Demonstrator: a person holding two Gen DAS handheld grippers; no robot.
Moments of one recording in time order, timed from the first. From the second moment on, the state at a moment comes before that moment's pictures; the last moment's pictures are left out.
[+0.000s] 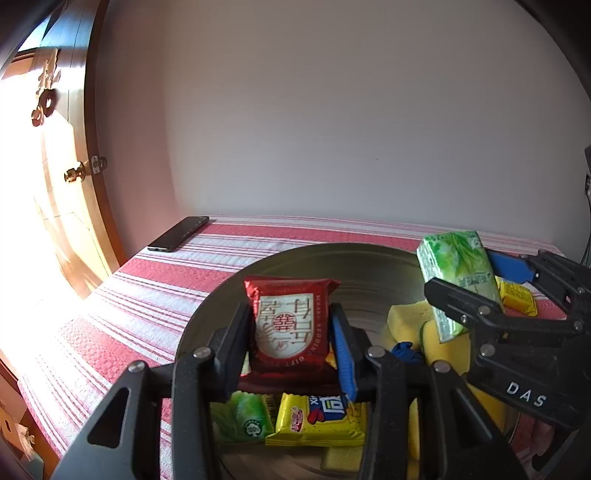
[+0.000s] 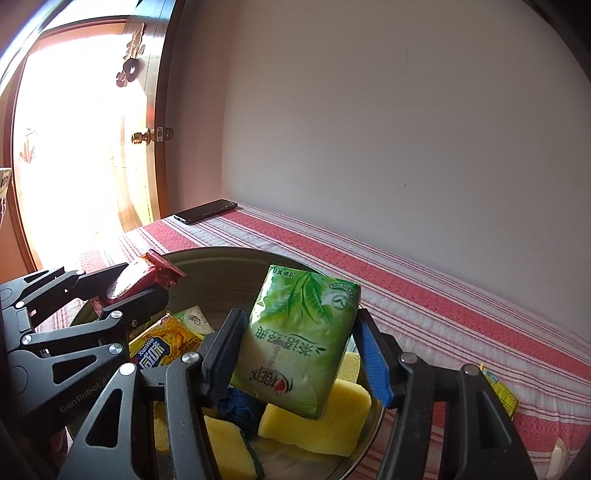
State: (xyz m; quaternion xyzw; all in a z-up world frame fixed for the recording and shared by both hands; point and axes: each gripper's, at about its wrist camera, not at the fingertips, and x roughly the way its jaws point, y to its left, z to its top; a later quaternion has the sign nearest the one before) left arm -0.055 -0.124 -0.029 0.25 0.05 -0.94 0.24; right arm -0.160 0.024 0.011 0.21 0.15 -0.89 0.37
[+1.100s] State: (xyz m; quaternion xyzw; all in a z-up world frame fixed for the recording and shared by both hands) left arm -0.038 -0.094 -0.010 0.22 0.02 -0.94 0.26; right arm -0.170 0.072 0.021 0.22 0.07 -0.91 0.34
